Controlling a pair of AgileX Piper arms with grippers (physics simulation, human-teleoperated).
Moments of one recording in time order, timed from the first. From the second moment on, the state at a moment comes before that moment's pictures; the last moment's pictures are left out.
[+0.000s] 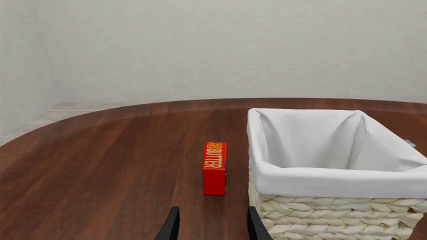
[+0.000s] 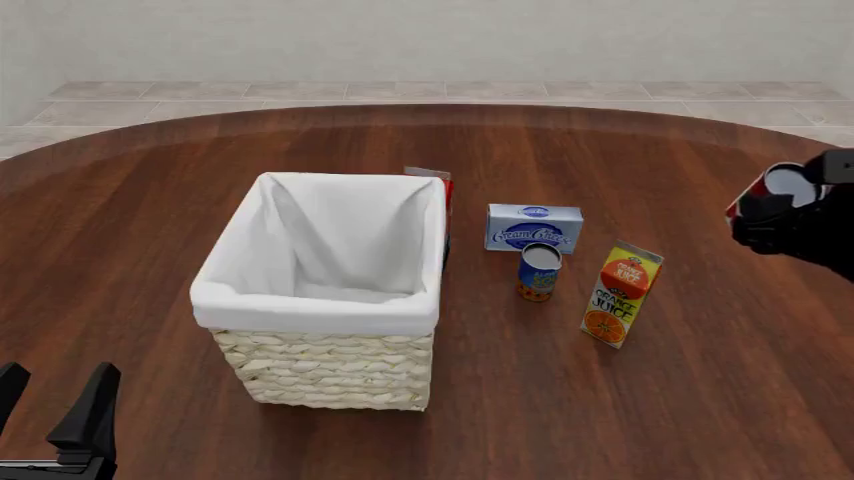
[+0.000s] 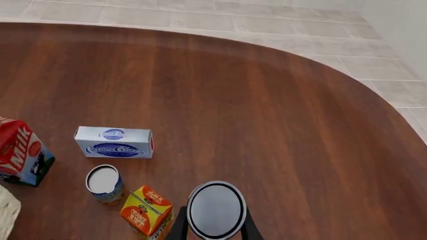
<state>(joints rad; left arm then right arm) 0.00 0.00 0.00 0.00 0.00 -0.15 1.04 -0.77 0.19 -0.13</state>
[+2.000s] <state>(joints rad) 0.00 0.00 0.00 0.00 0.00 0.23 1.18 -0.96 0.20 -0.14</state>
